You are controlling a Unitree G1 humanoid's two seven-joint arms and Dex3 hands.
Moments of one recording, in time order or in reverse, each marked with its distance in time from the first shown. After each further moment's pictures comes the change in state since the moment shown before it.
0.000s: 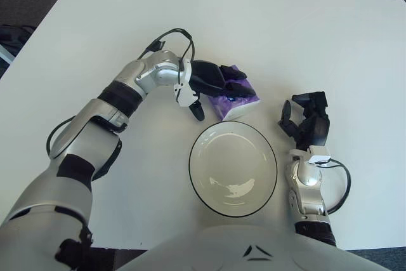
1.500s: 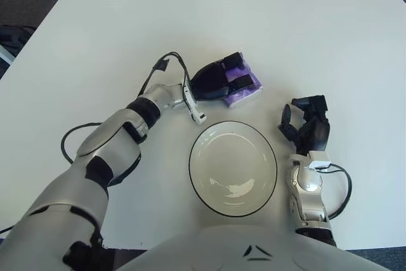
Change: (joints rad) left arm 0.009 -0.142 -0.268 0.360 0.688 0.288 1.642; right arm 0.043 -0.005 0.017 -0.028 -0.015 -0.004 -0.008
